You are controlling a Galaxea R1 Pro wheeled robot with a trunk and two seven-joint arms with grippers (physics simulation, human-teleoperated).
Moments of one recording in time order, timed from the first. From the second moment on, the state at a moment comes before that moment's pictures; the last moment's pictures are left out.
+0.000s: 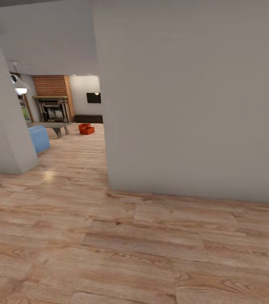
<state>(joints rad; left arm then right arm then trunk) 0.00 -0.03 0.01 -0.11 0.14 -0.05 -0.01 -0.18 0.03 0.98 0.00 -0.75 -0.13 -0.11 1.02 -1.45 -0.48</state>
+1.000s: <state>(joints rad) 0.00 -0.02 0.01 -0.11 0.14 -0.05 -0.01 -0.18 0.03 0.98 0.00 -0.75 -0.13 -0.11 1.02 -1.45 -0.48</state>
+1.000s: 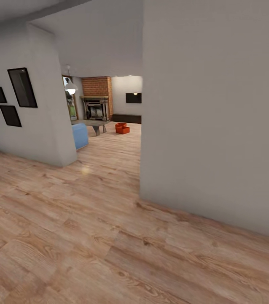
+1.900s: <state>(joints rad) 0.00 -0.02 0.01 -0.11 0.14 -0.05 -0.01 -0.18 0.03 0.98 0.00 -0.75 -0.13 -0.11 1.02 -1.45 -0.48</state>
